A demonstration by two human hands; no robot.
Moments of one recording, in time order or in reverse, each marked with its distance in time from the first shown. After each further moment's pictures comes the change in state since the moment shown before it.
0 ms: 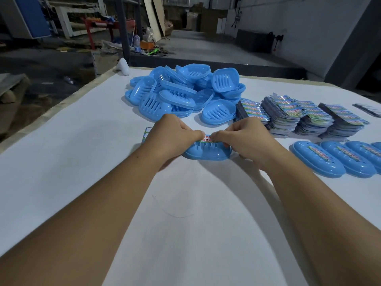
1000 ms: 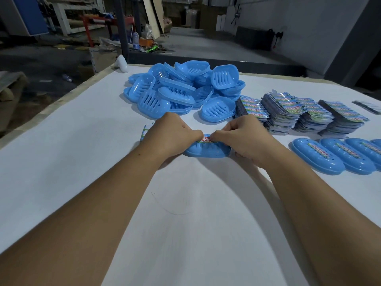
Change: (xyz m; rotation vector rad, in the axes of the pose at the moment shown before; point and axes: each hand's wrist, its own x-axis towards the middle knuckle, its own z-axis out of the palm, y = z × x) left_hand 0.001 0.000 0.002 0.160 0.046 0.028; right_hand 0.005 0.006 0.003 -0.029 -0.039 -0.038
